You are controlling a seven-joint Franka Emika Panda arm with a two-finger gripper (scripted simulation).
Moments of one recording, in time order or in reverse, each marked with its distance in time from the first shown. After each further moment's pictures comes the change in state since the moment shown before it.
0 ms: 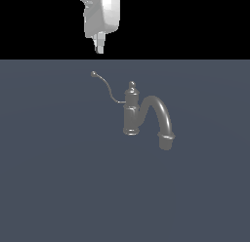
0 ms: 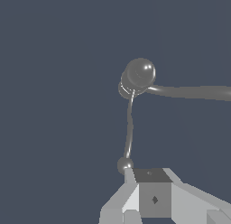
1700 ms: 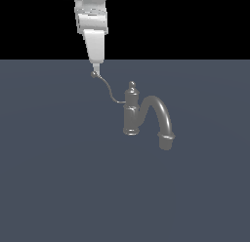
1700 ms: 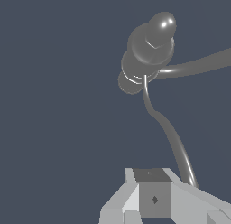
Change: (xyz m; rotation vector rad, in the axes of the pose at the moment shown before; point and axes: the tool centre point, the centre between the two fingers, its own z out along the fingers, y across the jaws) arm -0.005 -0.026 0.070 0.006 0.028 0.246
